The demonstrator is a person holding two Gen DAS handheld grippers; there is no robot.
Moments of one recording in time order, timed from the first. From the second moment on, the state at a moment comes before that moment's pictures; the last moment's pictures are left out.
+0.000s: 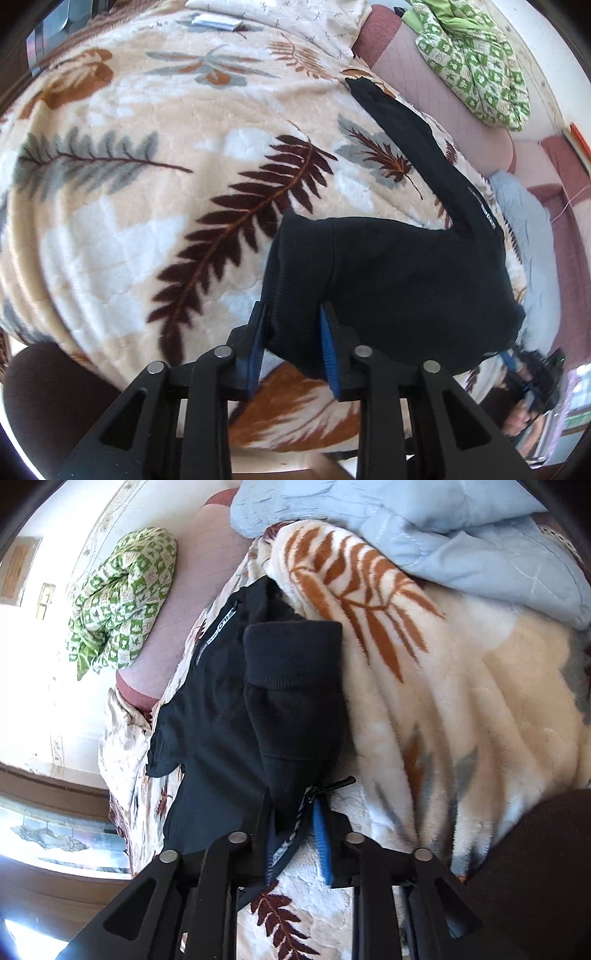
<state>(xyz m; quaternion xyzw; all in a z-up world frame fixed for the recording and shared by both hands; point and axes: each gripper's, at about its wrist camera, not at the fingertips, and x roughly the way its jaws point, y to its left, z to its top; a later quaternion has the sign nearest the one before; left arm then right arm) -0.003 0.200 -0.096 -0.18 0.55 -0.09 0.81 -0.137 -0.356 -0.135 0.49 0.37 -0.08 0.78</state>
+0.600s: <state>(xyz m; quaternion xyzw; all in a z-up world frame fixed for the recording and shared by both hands) 0.149 0.178 -0.063 -0.20 0.49 -0.10 0.84 -0.058 -0.287 -0.088 0.33 0.39 -0.02 0.86</state>
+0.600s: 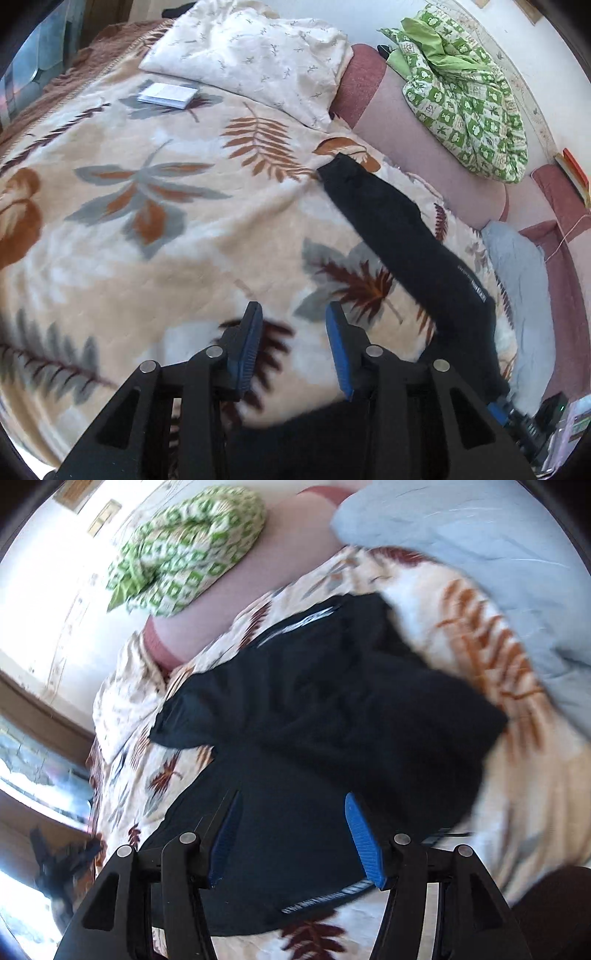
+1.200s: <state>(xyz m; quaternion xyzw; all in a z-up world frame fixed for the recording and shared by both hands) 0.352 0.093 -0.124 -0.23 0.51 -0.10 0.82 0.023 -0.275 -0.107 0.25 0.42 -0.04 0.87</state>
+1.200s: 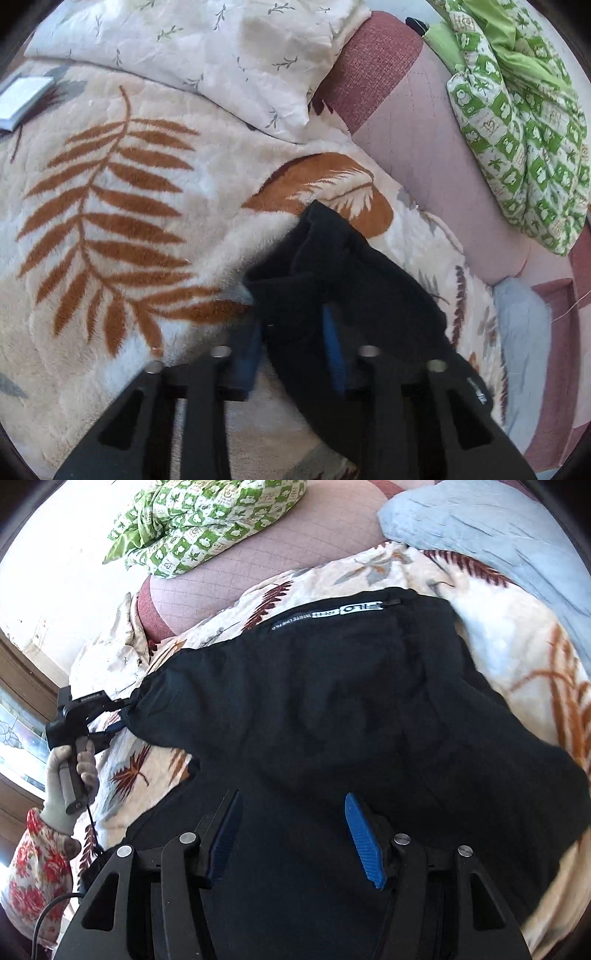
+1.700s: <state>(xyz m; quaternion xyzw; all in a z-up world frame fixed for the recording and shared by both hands) 0.194 0.185 -0.074 -0.24 0.47 -0.04 0.85 -0.007 -0.272 -0.083 0.25 0.39 -0.03 0.88</state>
